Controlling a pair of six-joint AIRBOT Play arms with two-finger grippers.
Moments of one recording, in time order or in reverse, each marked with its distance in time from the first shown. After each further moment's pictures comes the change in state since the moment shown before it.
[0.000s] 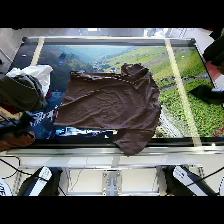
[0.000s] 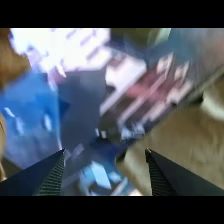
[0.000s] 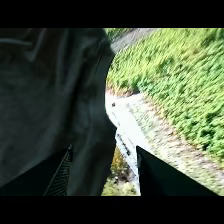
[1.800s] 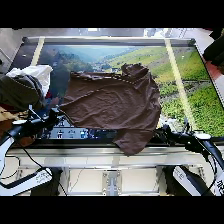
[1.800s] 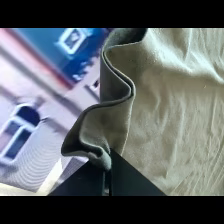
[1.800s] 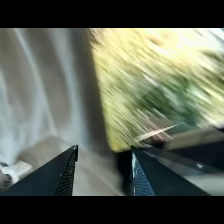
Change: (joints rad) left arm -0.286 -0.330 -0.089 -0.663 0.178 0.416; right arm 0.097 0.060 -0.840 0.356 -0.257 -0.014
